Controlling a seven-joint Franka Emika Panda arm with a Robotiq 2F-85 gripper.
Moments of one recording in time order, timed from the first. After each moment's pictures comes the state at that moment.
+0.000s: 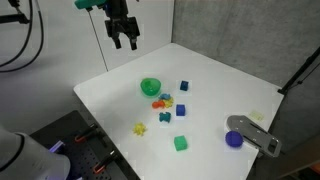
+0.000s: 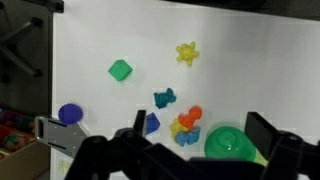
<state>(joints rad) 0.03 -0.30 0.14 -2.21 -0.20 1.79 0.11</state>
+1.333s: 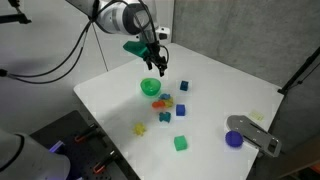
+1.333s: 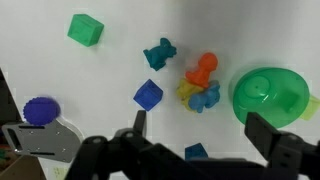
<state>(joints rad) 0.00 0.10 0.02 -2.21 -0.21 2.36 0.28</state>
